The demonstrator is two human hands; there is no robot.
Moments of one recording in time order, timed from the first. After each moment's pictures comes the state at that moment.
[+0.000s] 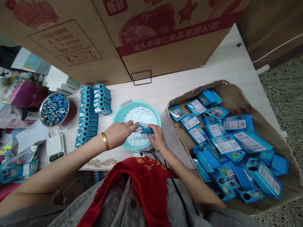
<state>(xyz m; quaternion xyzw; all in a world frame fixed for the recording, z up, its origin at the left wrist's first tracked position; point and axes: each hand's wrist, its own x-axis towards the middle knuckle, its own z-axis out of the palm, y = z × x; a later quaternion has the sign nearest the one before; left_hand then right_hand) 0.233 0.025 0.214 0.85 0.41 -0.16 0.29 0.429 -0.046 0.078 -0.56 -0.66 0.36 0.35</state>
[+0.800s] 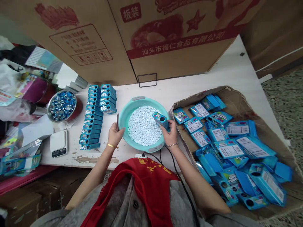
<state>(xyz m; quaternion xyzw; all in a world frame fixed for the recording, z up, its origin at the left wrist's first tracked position) 0.187 -0.037 0.116 0.42 0.74 0.30 0.44 0.456 -0.034 0.058 -0.63 -0.44 0.38 0.50</state>
